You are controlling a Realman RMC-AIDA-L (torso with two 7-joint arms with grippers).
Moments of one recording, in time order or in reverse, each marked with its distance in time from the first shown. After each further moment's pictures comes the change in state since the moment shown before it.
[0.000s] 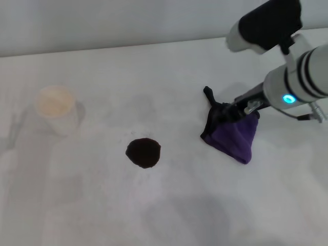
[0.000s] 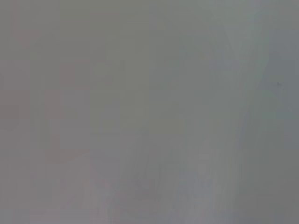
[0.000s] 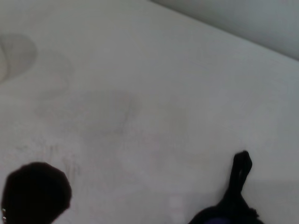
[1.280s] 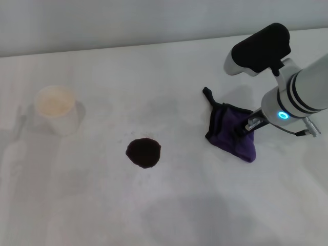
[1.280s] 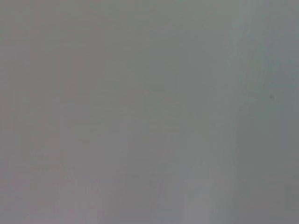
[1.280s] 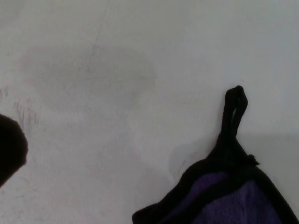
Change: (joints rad) left arm -0.033 0.000 0.000 -0.004 -0.004 0.006 -0.012; right arm 0.071 0.002 -0.026 0.268 -0.003 -0.081 0.006
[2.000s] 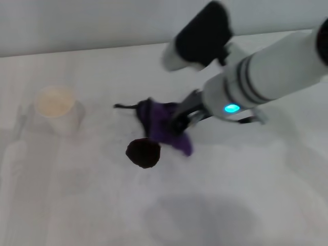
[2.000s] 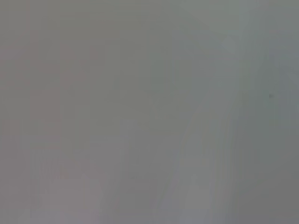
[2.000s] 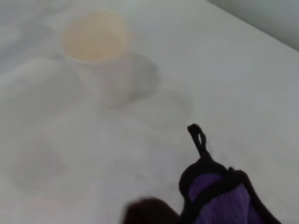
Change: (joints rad) left arm -0.003 0.000 0.000 0.000 0.000 -0.005 0.000; right arm 0.071 0.005 -0.113 -0.140 0.204 -0.049 -0.148
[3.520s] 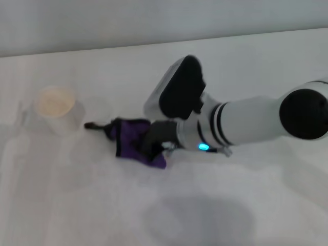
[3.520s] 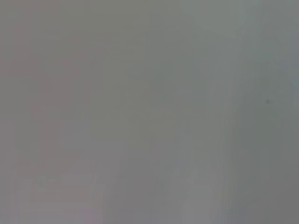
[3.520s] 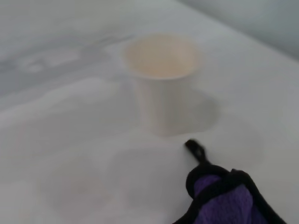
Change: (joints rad) left arm -0.025 0.005 0.000 -0.020 0.000 0.003 -0.001; right arm 0.011 0.004 -0.296 0.335 0.355 -0.562 -0.308
